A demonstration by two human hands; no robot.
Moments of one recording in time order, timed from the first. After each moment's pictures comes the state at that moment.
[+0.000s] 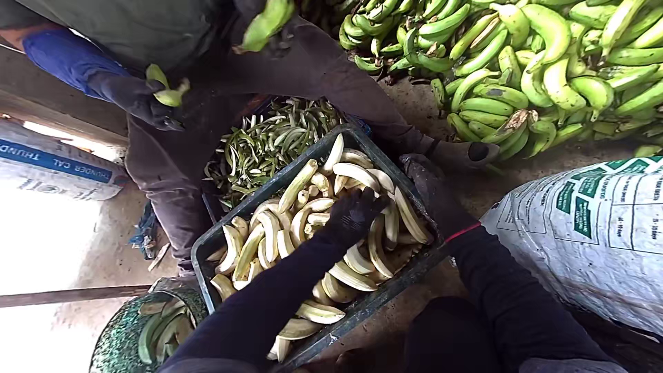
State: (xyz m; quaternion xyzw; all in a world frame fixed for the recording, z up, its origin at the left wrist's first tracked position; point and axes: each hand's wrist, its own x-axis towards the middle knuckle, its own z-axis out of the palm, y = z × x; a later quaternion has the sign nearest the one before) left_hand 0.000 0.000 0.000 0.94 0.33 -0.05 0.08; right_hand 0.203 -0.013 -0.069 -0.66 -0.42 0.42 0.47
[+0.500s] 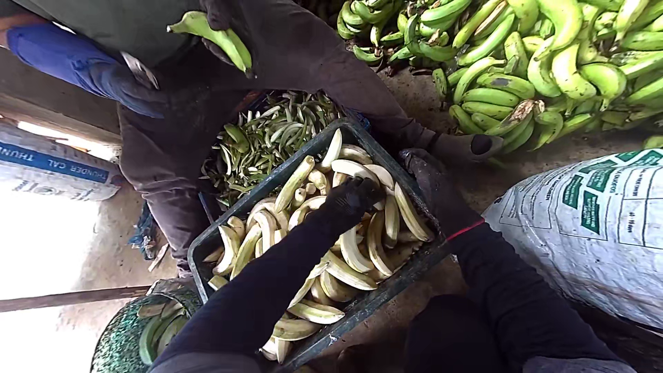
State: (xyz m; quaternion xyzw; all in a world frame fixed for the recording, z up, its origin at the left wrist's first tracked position) left_hand -0.012 0.033 -0.012 0.97 0.22 -0.03 0.11; right_hand 0.195 -0.029 -0.036 -0.66 -0.36 0.43 0.49
